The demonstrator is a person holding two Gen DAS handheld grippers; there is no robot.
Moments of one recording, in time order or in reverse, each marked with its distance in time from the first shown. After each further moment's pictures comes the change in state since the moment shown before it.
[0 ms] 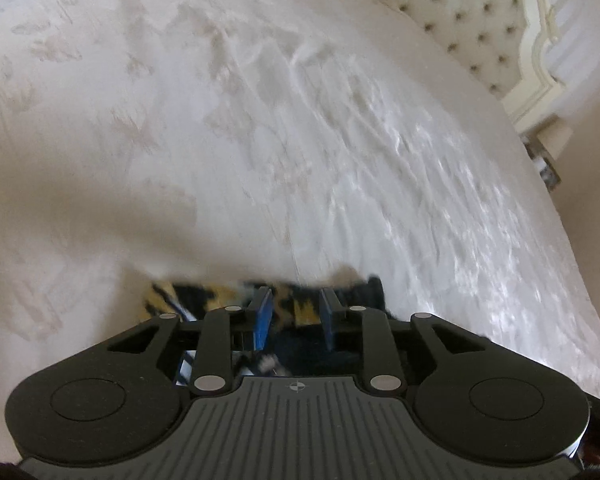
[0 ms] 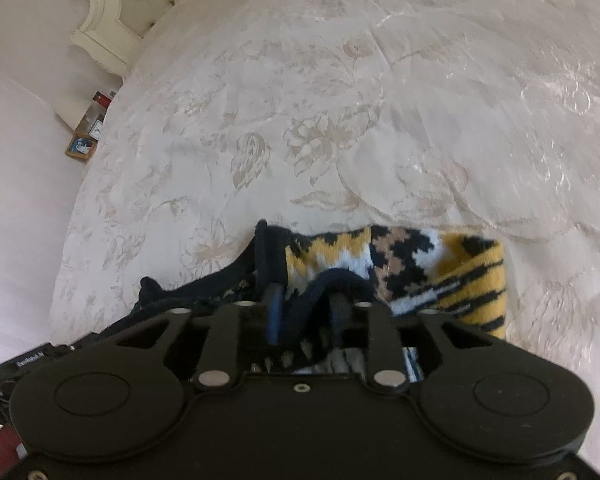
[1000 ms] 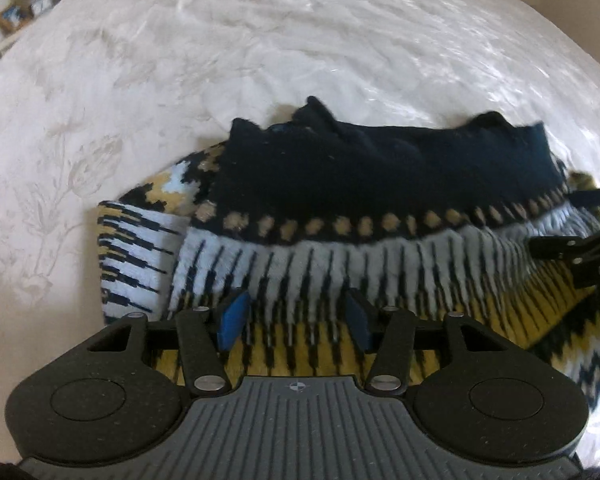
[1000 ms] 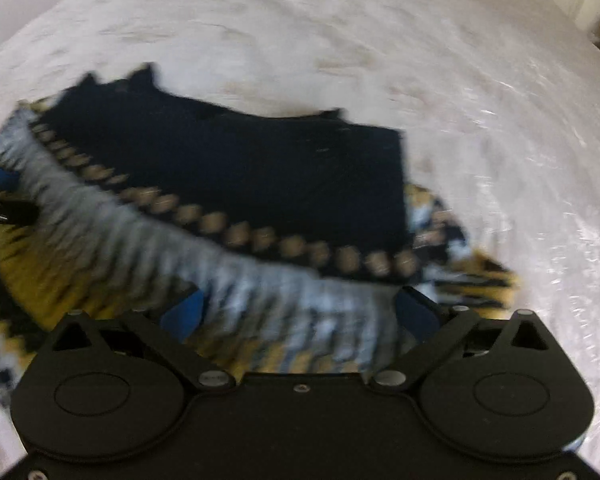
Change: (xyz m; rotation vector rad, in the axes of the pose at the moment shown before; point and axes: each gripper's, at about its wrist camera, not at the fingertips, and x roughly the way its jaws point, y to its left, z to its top) left arm 0.021 -0.052 -0.086 0.531 0.209 0.163; right arm 0.033 0.055 -0.055 -0.715 0.156 -0.341
